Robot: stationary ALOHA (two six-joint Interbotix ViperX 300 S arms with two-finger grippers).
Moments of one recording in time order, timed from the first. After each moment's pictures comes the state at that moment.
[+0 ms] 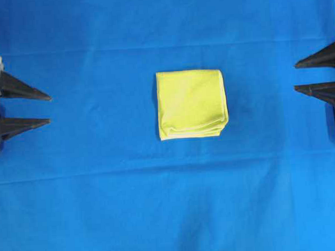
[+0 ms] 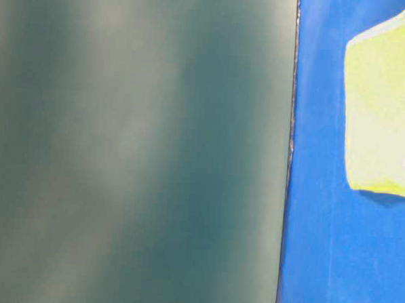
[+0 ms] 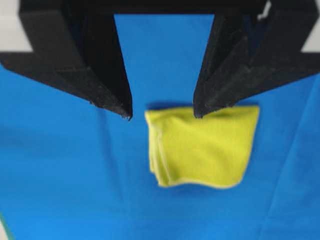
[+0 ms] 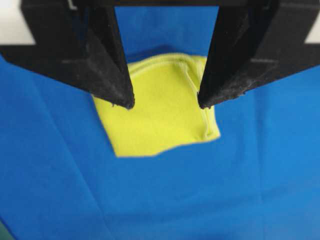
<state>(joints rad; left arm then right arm) -0.03 -1.09 1.26 -0.03 -0.07 0.03 -0.11 -1.18 1.24 -0.20 0.20 0.31</state>
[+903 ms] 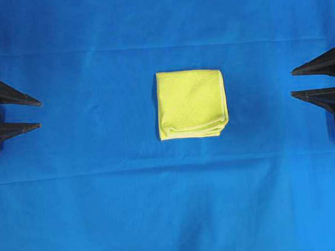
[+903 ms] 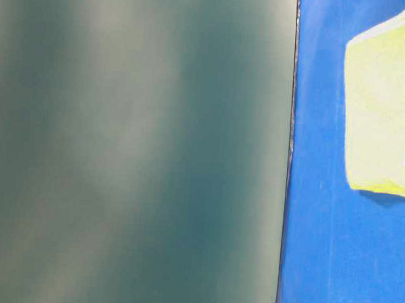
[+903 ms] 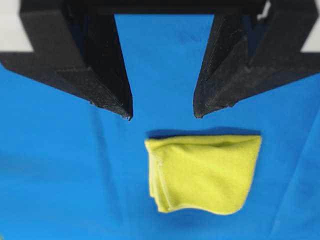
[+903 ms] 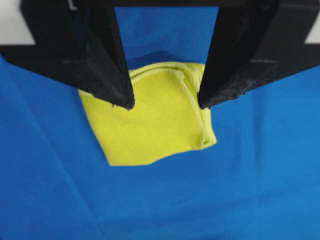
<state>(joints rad) -0.03 -1.20 1.37 -0.03 -0.07 0.02 -0.13 -1.17 1.32 -0.18 0.07 0.31</state>
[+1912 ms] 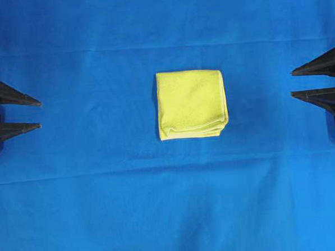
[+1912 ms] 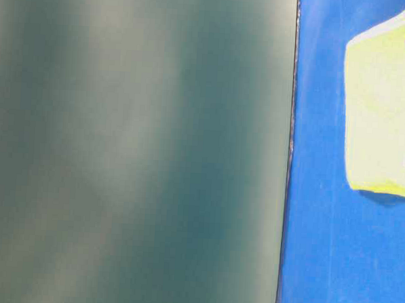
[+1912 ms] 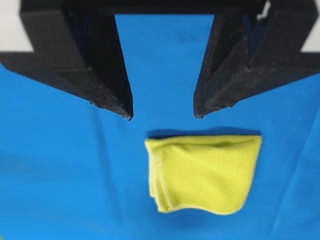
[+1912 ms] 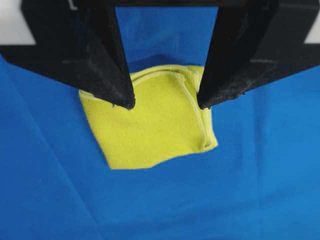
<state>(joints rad) -0.03 -1.20 1.37 -0.03 -0.07 0.02 -0.13 -1.17 1.32 -0.18 0.08 0.31</state>
